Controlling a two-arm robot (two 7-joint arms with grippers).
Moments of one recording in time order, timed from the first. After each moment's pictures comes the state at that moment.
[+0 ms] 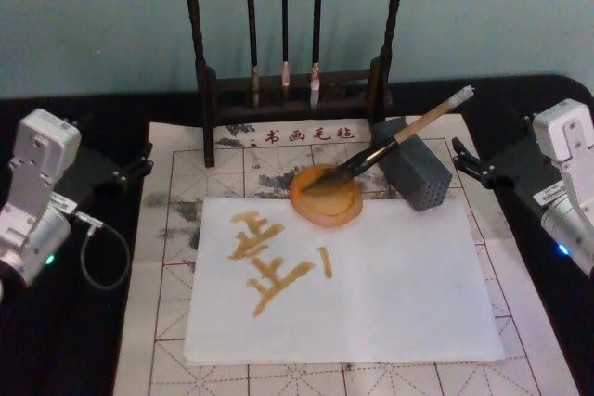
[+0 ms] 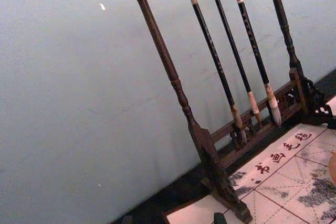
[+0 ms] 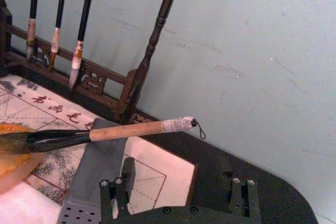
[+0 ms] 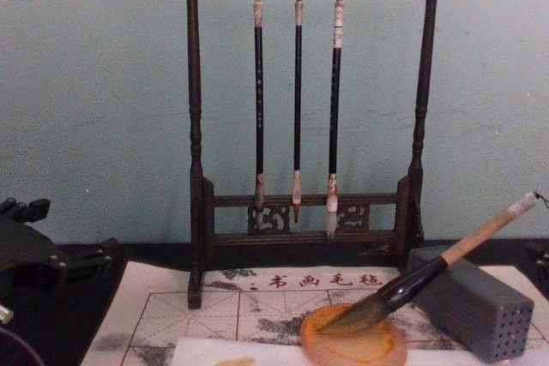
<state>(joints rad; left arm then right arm) -0.20 0.60 0.45 -1.41 -0.25 -0.12 0.03 0.20 0.60 -0.45 -1.41 0.25 -0.12 -0.03</state>
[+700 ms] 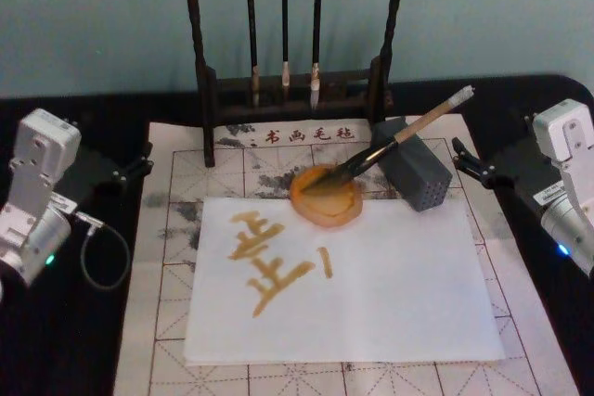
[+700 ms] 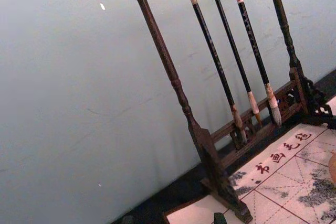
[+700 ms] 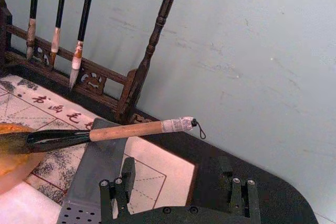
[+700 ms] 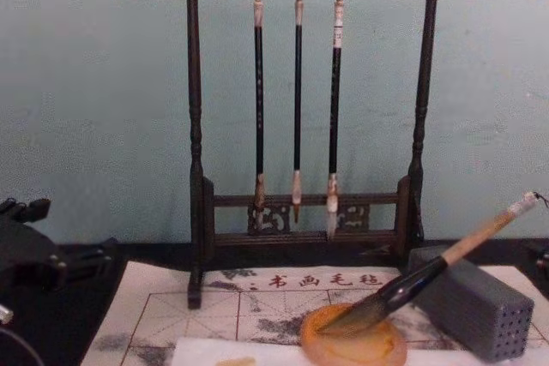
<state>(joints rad) -0.20 0.60 0.45 -1.41 -0.25 -0.12 0.03 0.20 0.60 -0.45 -1.41 0.25 -0.12 -0.03</state>
